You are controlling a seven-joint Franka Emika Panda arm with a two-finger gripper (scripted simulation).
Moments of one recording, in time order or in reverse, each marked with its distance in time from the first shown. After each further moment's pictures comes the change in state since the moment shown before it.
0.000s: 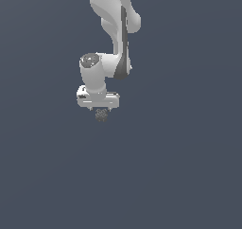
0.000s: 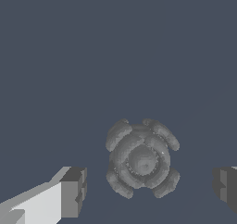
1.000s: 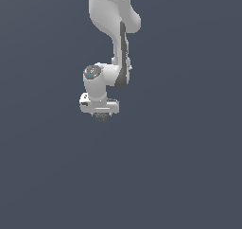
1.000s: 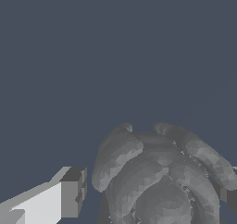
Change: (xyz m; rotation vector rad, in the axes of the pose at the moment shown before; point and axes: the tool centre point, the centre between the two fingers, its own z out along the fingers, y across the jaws) arm -0.002 0.001 0.050 0.000 -0.001 -0.001
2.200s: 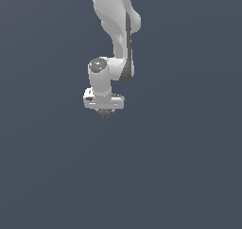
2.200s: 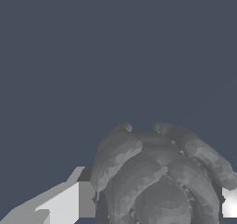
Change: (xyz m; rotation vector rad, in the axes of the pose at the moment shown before) arm -0.007 -0.024 -0.025 0.000 0.001 0.001
